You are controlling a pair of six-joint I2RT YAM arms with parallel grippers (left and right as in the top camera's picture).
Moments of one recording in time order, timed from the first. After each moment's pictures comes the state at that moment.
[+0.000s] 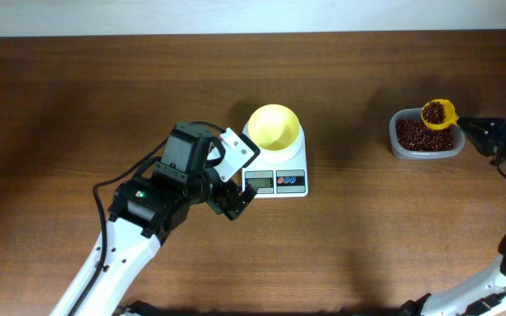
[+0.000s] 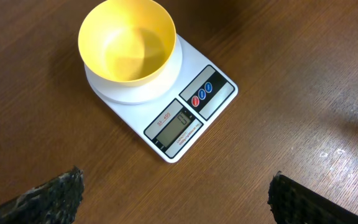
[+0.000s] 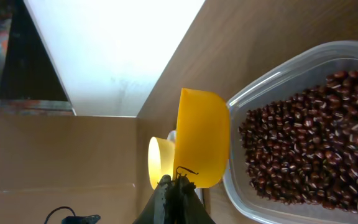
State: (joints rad) left arm -0.43 1.20 1.06 -0.75 0.23 0.31; right arm -0.73 1.99 1.45 -0.88 -1.28 -0.06
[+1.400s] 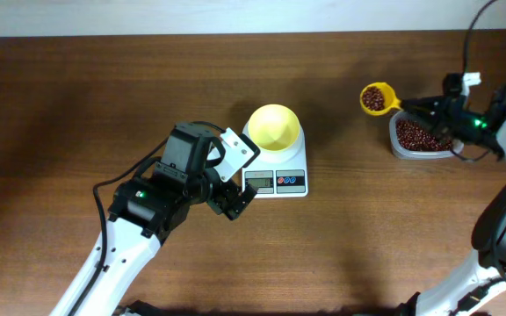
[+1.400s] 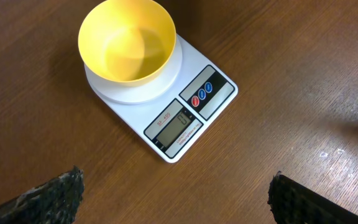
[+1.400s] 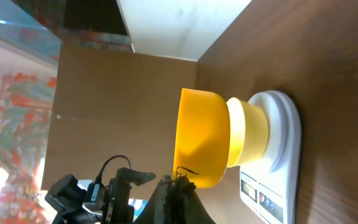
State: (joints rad) left arm -0.43 1.20 1.06 -0.75 0.23 0.31; right arm -0.43 1.99 1.45 -0.89 -1.51 -0.03
